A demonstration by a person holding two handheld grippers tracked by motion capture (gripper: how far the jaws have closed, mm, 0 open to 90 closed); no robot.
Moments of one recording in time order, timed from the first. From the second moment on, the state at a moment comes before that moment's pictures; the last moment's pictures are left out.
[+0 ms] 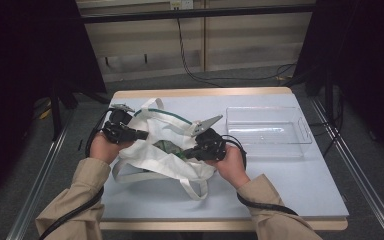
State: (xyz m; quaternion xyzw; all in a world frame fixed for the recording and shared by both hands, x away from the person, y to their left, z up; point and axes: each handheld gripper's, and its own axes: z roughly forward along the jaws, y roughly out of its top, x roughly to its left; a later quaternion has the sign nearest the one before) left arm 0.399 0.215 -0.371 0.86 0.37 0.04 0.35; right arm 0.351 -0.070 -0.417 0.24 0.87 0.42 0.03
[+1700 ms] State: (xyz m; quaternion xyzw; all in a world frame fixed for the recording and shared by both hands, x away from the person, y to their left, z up) left arm 0.383 0.200 -0.412 0.87 0.35 0.01 0.34; right arm 0.379 -0.076 -0.424 0.32 0.86 0.39 0.11
